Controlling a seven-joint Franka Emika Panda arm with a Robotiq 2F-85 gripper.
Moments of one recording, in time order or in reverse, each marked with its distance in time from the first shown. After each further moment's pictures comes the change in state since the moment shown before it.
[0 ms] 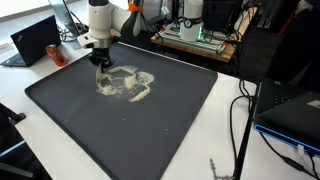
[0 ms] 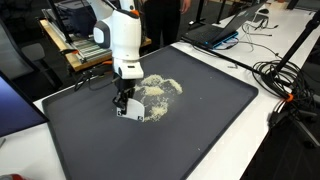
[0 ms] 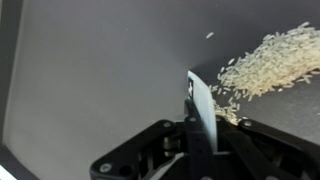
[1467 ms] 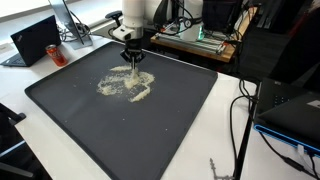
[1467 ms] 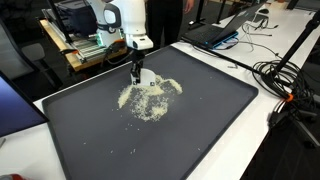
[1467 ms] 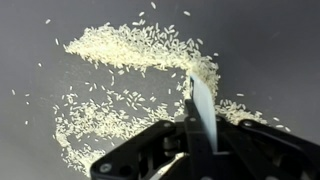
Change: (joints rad) arm 0.024 -0.299 0.125 -0.441 -0.002 0.077 -0.052
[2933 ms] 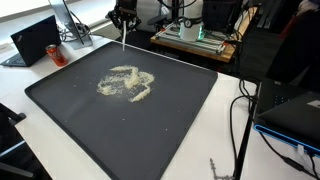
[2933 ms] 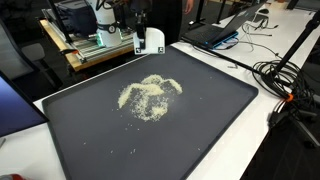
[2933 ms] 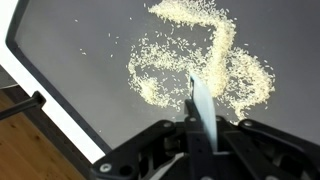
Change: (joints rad) arm 0.049 -0.435 0.068 0.008 0.019 -0.352 -0.085
